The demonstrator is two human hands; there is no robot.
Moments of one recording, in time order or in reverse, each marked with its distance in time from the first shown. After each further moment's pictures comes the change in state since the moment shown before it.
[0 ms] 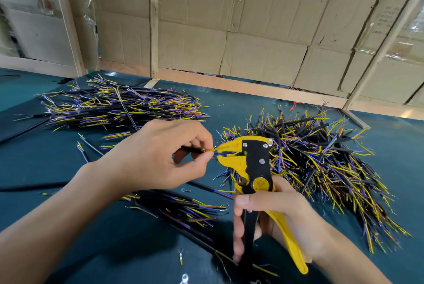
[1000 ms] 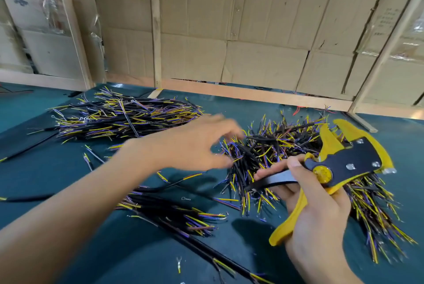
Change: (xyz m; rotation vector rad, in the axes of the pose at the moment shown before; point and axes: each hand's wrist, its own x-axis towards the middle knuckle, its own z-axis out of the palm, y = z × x) left_hand 0.064 -0.017 0.028 0.076 -0.571 -0.228; right_hand -0.012 -0.002 0.006 0.254 0.705 -0.650
